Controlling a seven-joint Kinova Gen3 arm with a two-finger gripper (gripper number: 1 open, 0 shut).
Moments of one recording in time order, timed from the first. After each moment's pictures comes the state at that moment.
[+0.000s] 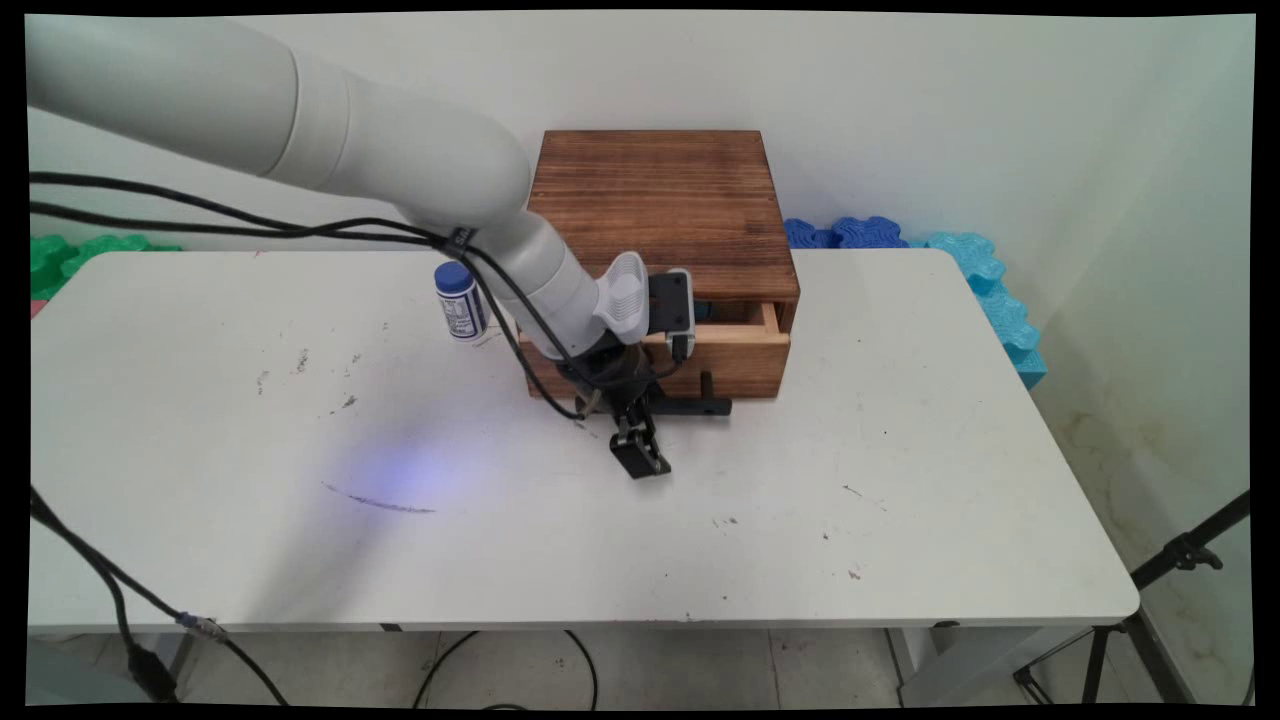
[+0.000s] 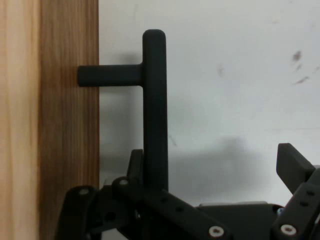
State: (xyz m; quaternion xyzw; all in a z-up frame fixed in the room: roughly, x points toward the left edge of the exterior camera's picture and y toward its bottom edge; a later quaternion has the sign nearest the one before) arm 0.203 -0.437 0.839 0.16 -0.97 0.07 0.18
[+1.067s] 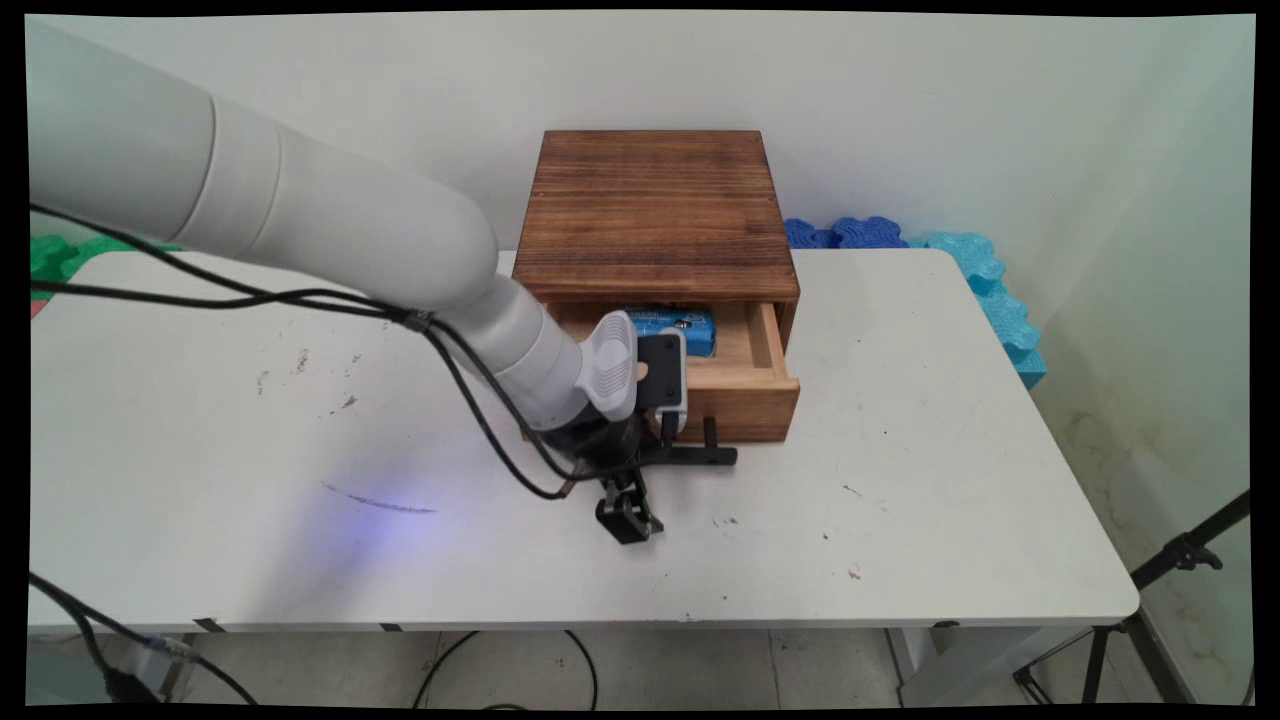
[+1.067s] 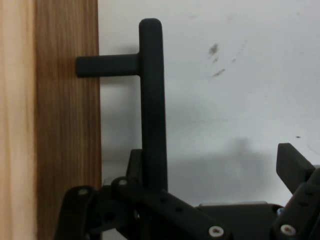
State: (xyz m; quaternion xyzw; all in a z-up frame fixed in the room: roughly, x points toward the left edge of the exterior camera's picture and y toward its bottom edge) arm 0.189 -0.365 0.836 0.15 -0.97 0.09 0.18
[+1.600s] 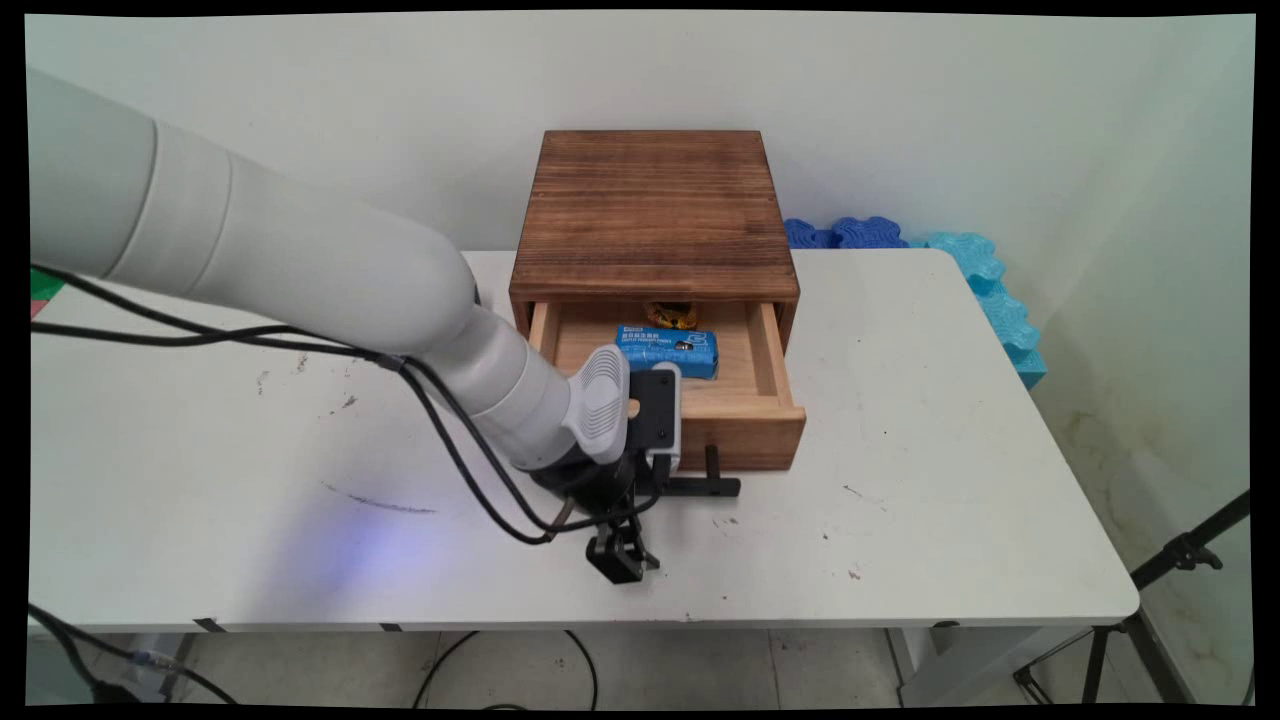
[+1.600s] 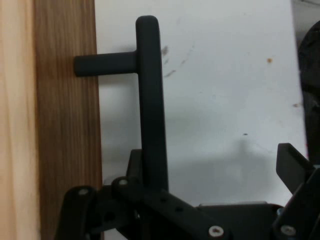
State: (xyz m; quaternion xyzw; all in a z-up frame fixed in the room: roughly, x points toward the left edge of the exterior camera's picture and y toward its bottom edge) arm 0.183 -0.330 0.836 0.14 -0.97 0.09 0.18
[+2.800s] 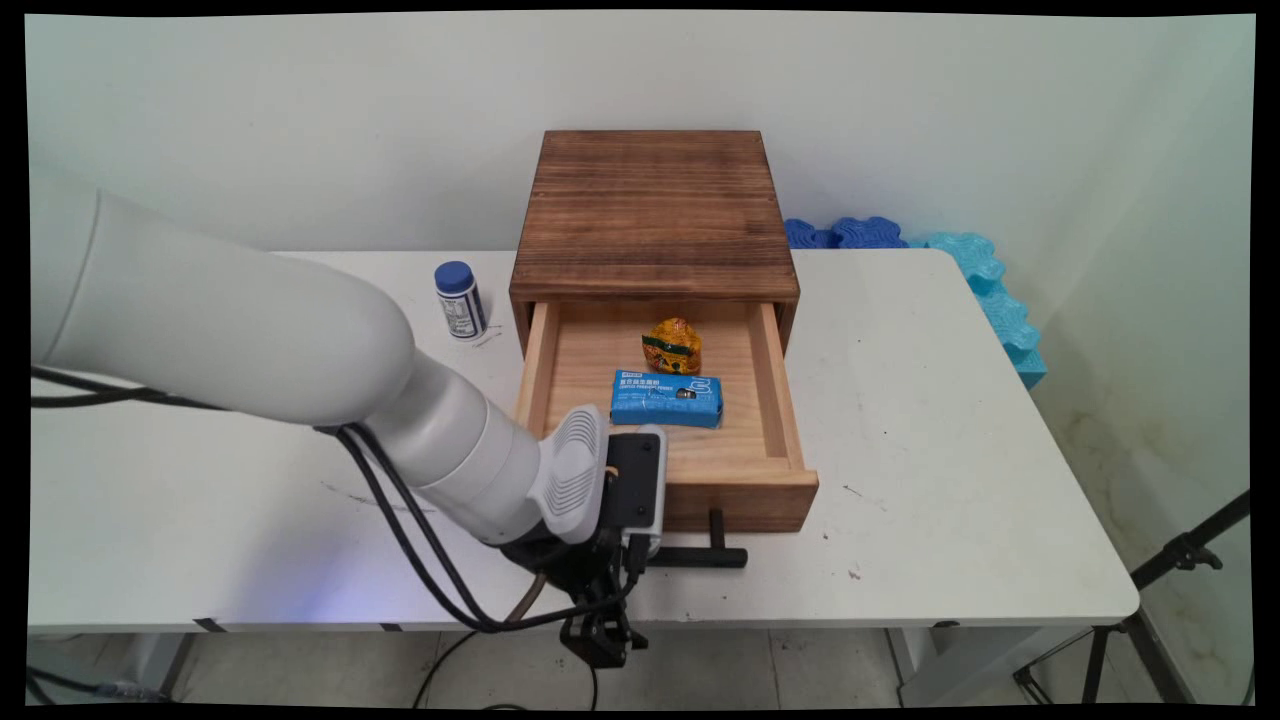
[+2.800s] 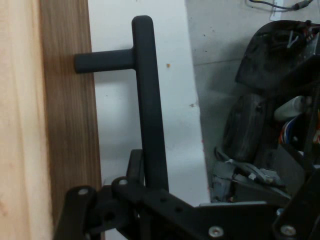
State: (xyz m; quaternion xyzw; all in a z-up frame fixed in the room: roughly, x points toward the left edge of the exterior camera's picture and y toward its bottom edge) arm 0.177 -0.269 0.847 0.12 -0.97 0.06 0.20
